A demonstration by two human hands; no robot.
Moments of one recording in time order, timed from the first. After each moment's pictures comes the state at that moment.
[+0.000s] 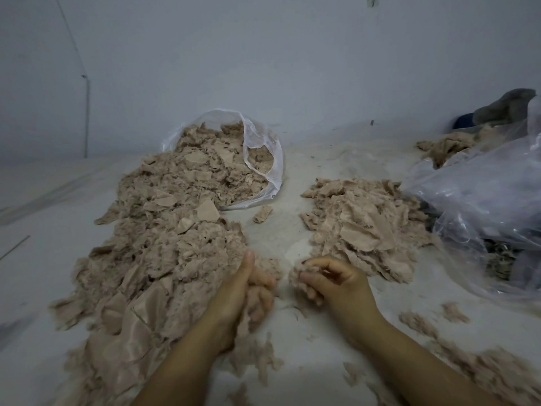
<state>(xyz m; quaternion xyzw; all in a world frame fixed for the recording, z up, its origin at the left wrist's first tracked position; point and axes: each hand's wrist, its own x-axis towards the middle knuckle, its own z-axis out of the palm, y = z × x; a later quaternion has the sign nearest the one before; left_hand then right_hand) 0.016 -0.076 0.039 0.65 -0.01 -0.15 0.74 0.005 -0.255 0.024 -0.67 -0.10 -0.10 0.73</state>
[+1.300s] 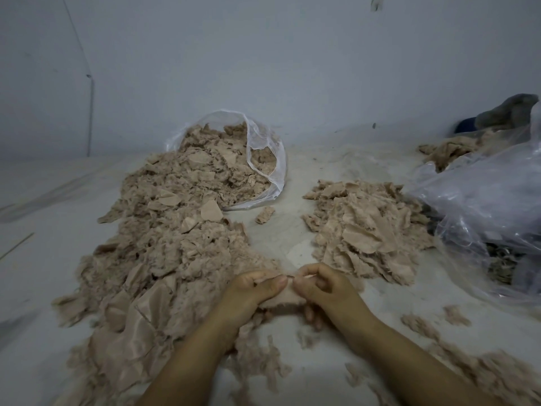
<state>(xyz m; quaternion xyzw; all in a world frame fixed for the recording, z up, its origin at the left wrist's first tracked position) 0.012 -0.077 0.037 0.68 -0.08 -0.13 0.72 -0.003 -0.252 0.029 -0.72 -0.08 0.03 0.69</state>
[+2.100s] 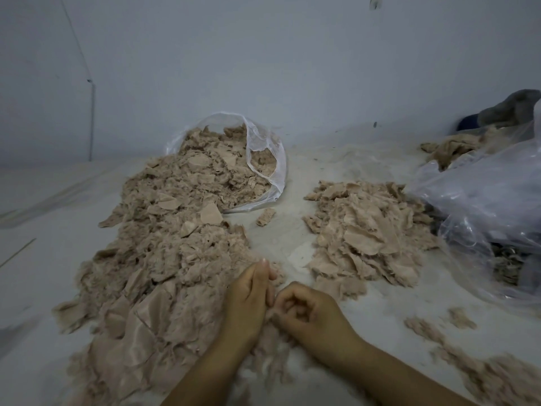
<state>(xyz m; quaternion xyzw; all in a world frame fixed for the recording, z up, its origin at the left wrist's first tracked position) 0.016 -0.095 0.019 0.74 -0.09 0.15 0.65 -0.016 -0.224 0.025 -0.77 -0.17 -0.01 0.62</state>
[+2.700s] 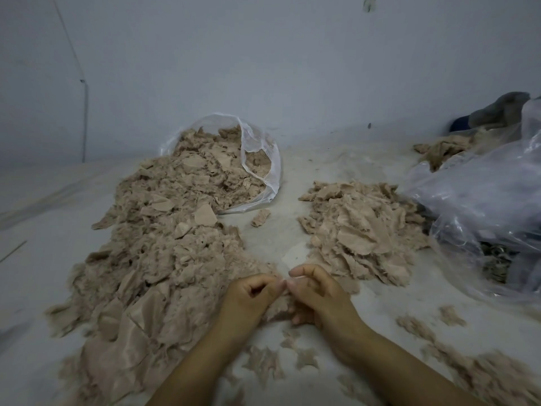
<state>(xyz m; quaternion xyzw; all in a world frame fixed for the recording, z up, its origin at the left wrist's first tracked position) 0.010 -0.090 0.028 0.73 -0.17 0.04 0.66 -0.005 -0.243 0.025 -0.62 -0.07 0.05 0.78</state>
